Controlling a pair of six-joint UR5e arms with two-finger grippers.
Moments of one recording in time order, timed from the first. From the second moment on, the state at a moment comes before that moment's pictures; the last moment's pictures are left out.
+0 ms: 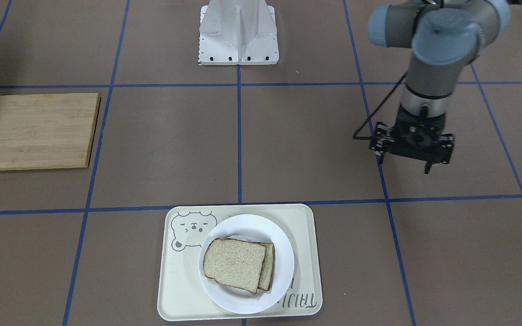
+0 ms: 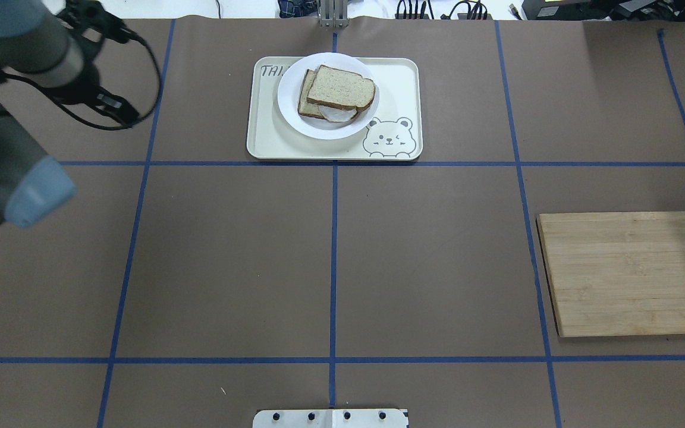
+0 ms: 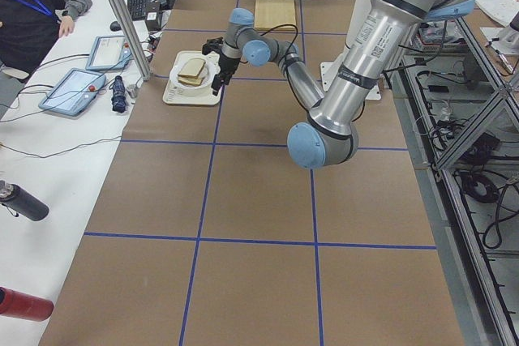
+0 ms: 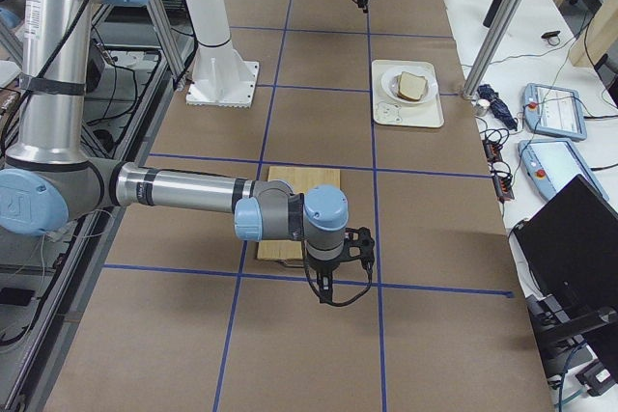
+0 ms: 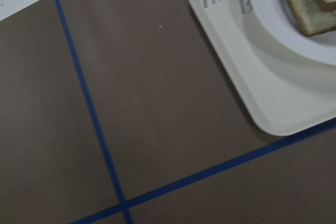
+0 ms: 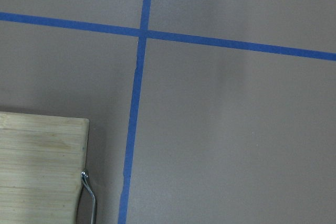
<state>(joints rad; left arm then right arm) -1.01 -2.00 -1.81 -1.44 -1.95 -0.31 1.55 -1.73 1.67 -1.44 2.27 -0.04</state>
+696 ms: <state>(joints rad) -1.42 -1.73 -1.64 -1.51 -2.25 0.14 1.55 -1.73 1.67 -1.44 2.27 -0.04</state>
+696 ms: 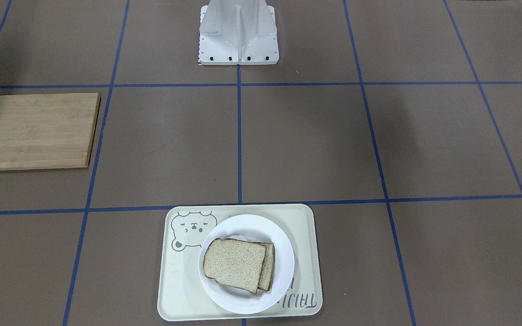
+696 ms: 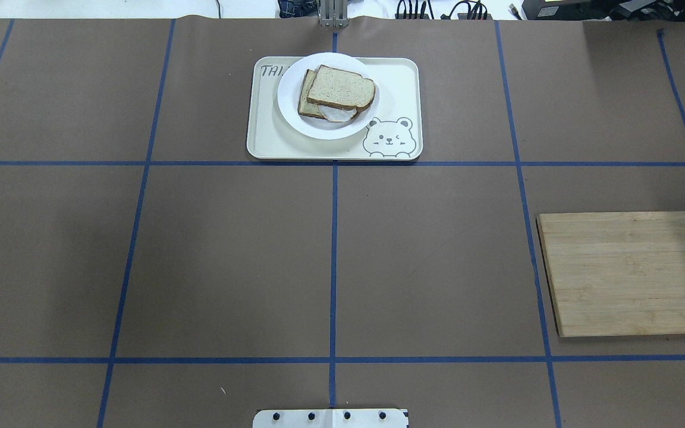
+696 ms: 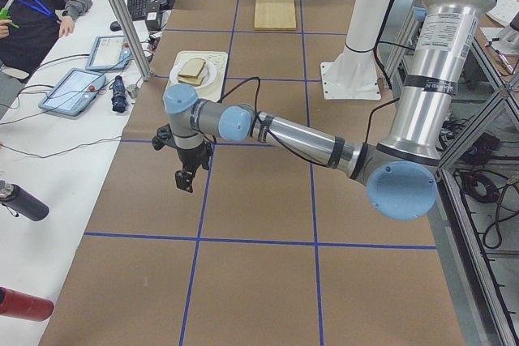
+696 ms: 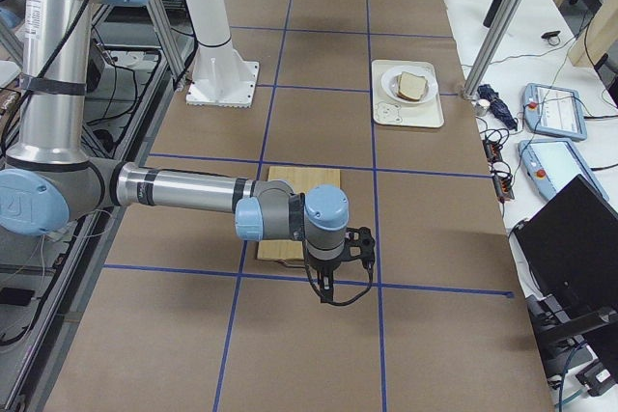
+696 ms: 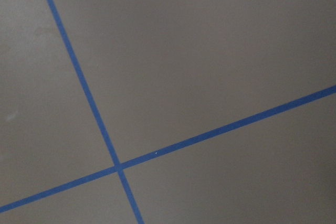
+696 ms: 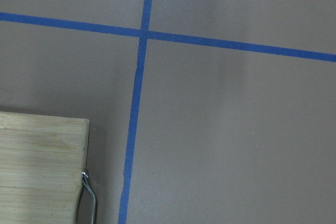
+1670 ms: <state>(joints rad) -1.62 -1.45 -1.67 -1.58 -2.40 0.19 1.55 -1.70 1.67 -1.46 2.28 -0.04</state>
